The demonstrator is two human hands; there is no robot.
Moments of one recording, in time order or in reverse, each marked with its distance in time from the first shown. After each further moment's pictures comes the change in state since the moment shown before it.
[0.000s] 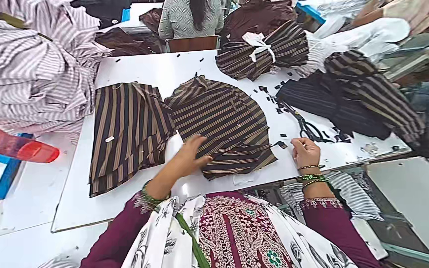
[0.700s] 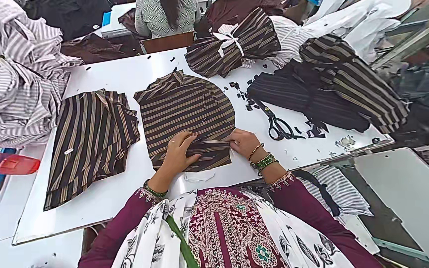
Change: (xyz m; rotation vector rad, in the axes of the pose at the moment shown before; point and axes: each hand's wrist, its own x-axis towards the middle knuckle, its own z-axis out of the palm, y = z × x) left_hand 0.076 0.018 0.099 0.269 0.436 0.308; right_hand 0.044 -0.021 0.026 -0.498 -0.775 -0.511
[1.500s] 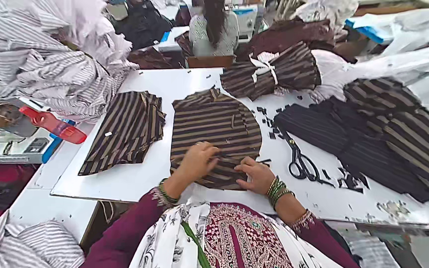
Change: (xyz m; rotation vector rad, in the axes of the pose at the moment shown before) left_hand 0.031 0.061 -0.027 0.086 -0.096 -0.177; right_hand -0.007 0.016 0.000 0.031 -0.202 -0.266
